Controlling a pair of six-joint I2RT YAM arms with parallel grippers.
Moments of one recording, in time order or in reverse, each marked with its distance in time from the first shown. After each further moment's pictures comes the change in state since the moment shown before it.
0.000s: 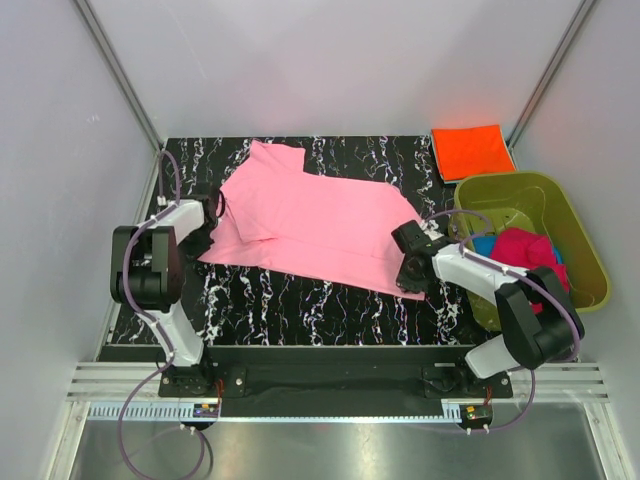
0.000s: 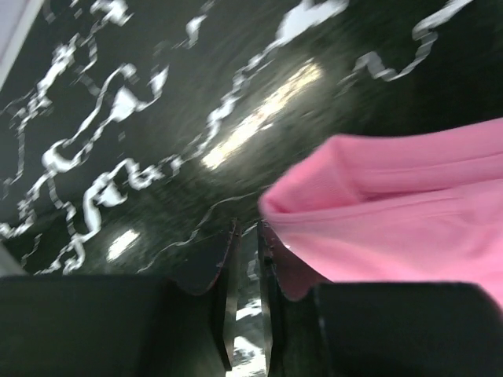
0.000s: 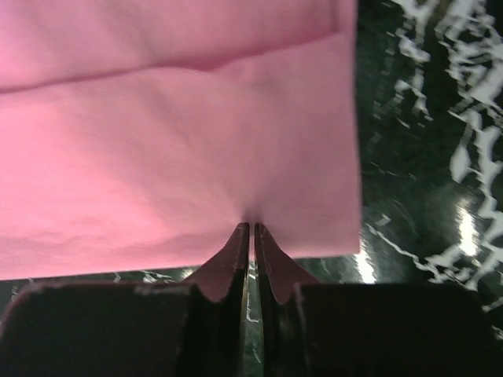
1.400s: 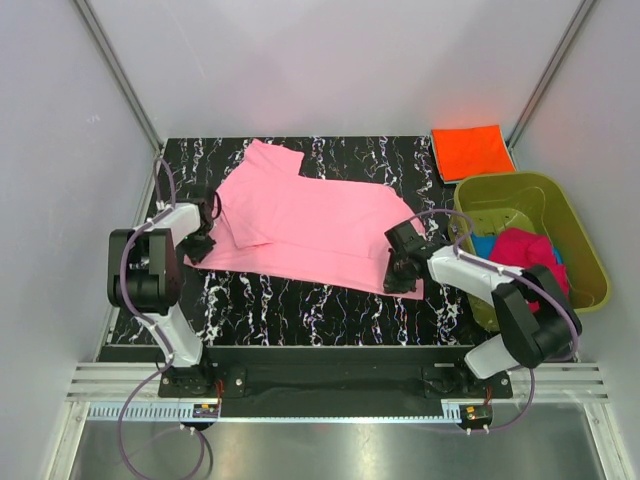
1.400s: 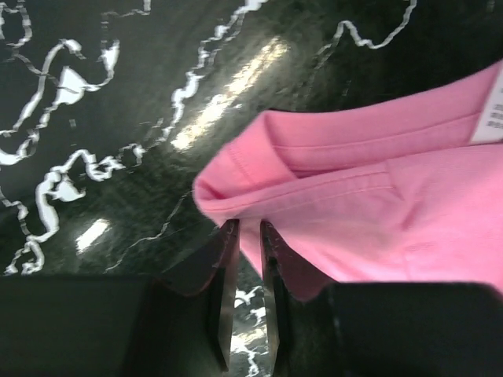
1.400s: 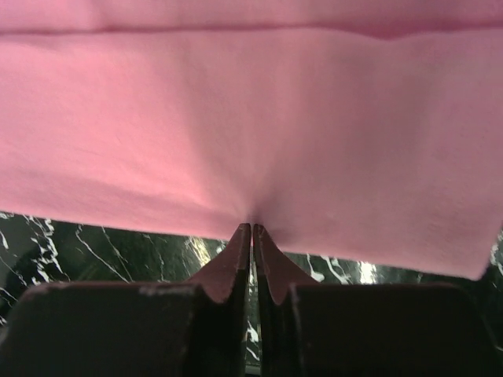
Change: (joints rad) left arm 0.021 -0.022 -0.048 0.066 0.124 0.005; right arm 0.044 0.027 0.004 0.108 -0.180 -0.076
